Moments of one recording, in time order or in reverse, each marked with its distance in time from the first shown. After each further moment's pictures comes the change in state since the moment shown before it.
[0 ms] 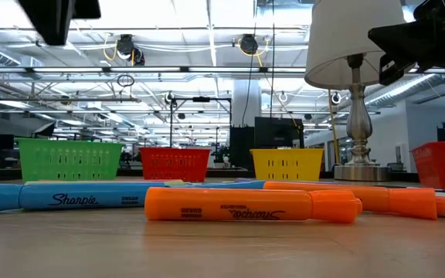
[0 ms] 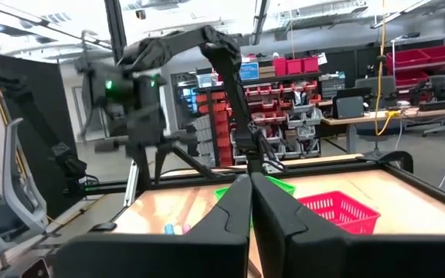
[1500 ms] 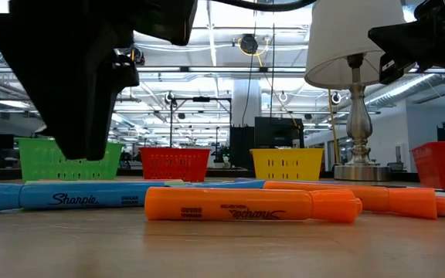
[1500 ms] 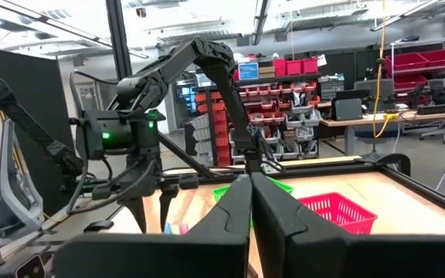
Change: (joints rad) left arm 0.052 0.186 -0.021 0.156 0.010 0.188; right arm 0.000 0.000 0.000 0.000 0.000 -0.028
